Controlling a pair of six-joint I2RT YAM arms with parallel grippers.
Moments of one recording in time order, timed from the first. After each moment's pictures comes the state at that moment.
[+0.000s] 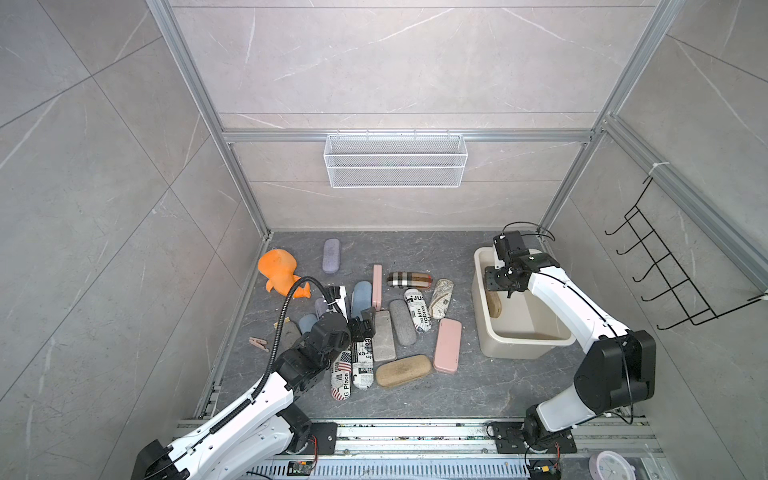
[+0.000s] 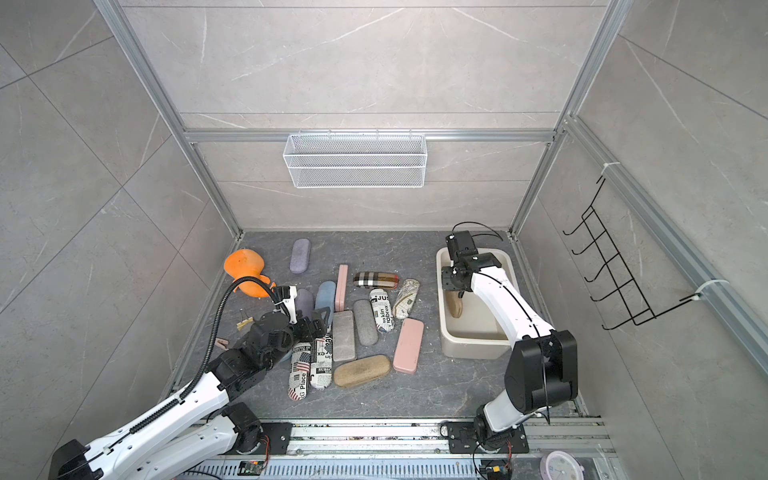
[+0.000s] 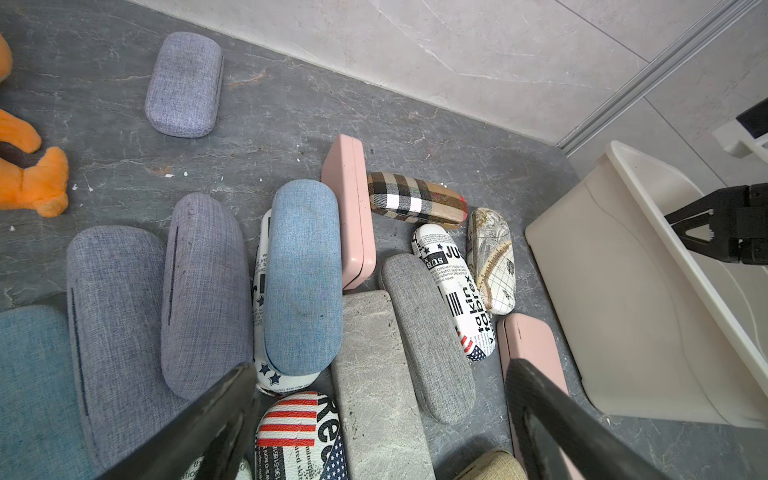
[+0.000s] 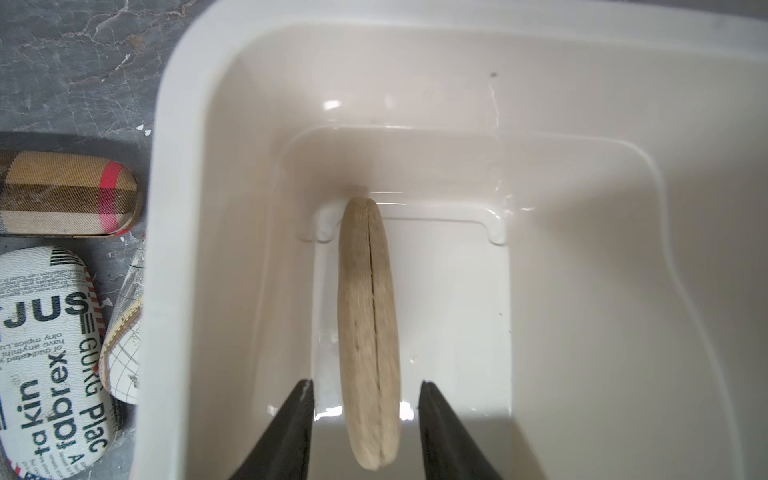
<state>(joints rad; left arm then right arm) -0.72 0.83 0.55 -0.19 -0.27 -0.59 0.20 1.58 1.33 -0.83 0.19 0.15</state>
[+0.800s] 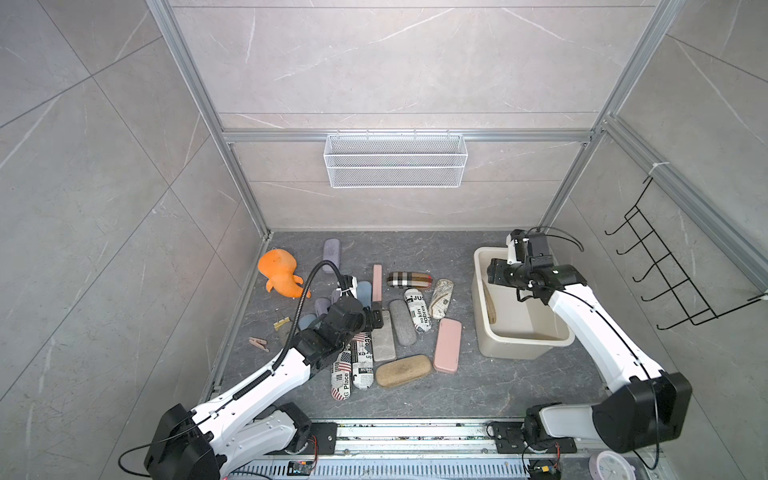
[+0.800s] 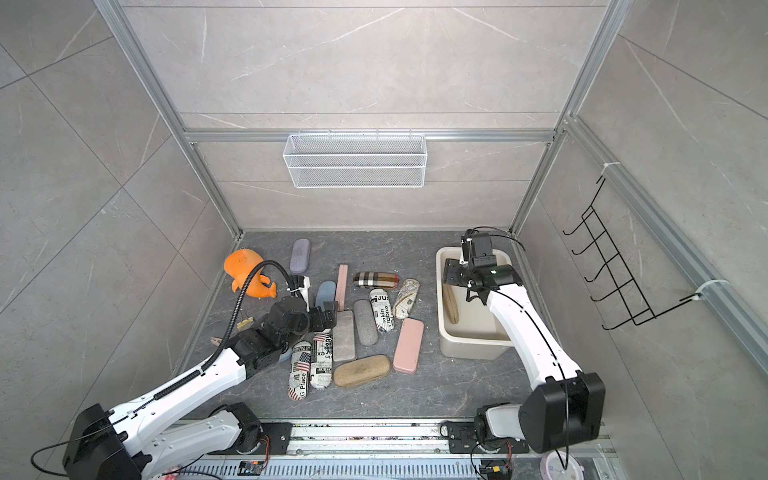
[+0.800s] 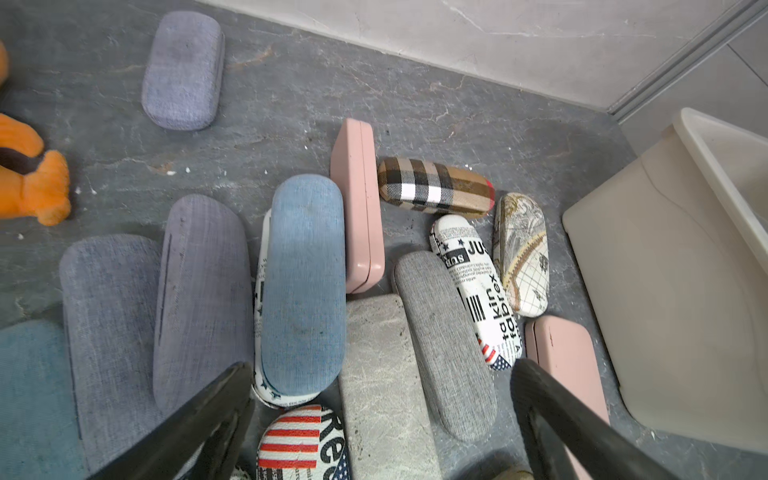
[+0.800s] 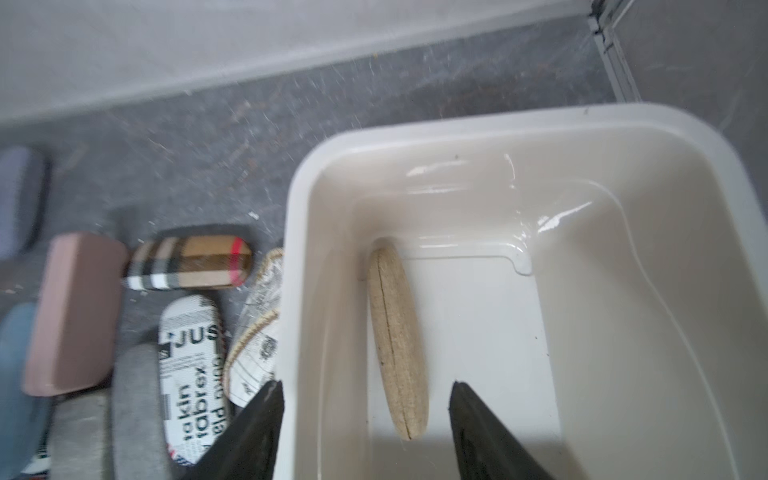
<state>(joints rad) -0.71 1.06 0.74 -0.29 -0.31 -0.57 0.18 1.32 1.26 -0.71 0.05 0.28</state>
